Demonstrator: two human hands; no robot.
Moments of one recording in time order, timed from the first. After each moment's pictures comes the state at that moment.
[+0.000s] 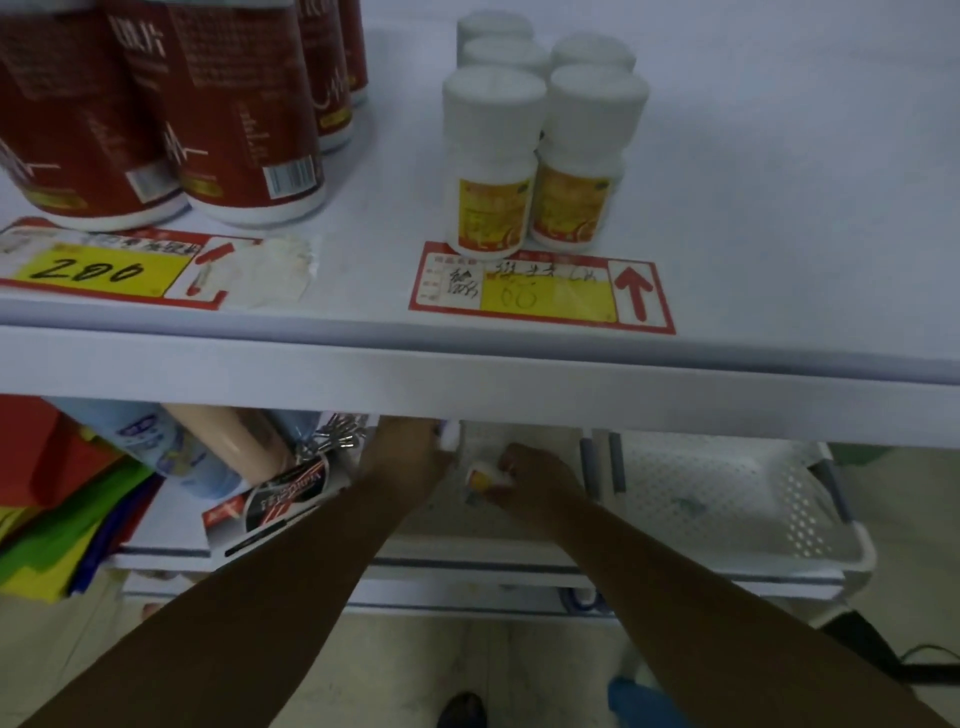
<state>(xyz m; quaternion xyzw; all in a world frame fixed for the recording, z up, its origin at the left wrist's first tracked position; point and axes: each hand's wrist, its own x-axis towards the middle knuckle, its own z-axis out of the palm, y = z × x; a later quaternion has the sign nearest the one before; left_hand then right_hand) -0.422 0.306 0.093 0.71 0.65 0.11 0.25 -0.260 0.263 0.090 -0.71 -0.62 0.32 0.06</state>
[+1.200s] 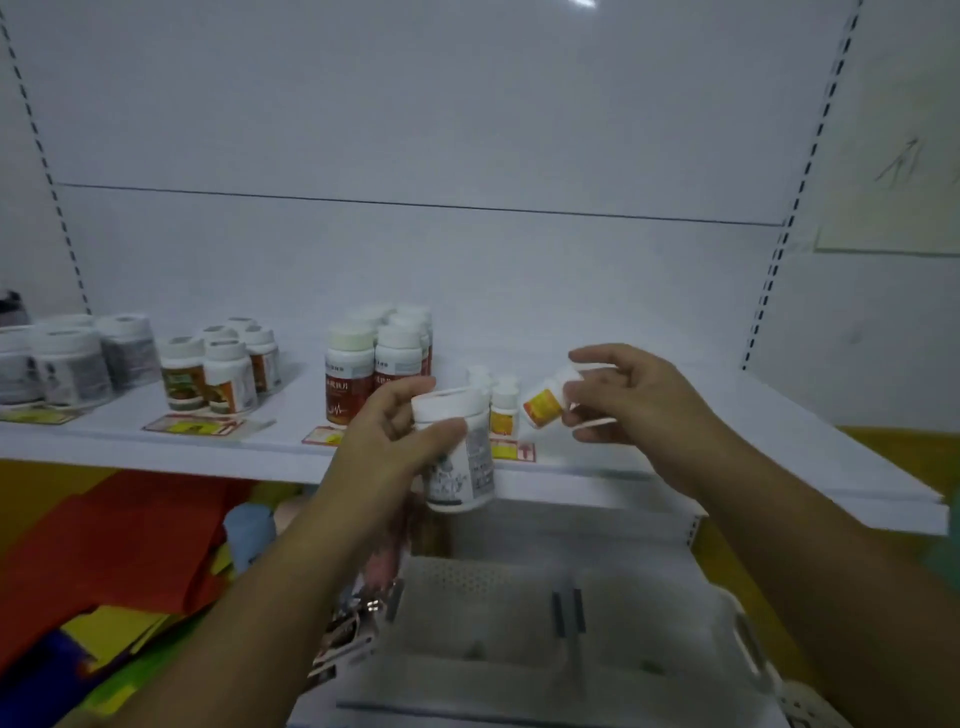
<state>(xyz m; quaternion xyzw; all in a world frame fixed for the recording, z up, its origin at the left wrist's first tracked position) -0.447 0.137 0.399 0.58 0.34 0.57 0.48 -0.223 0.126 0.445 -0.47 -0.58 0.38 0.55</state>
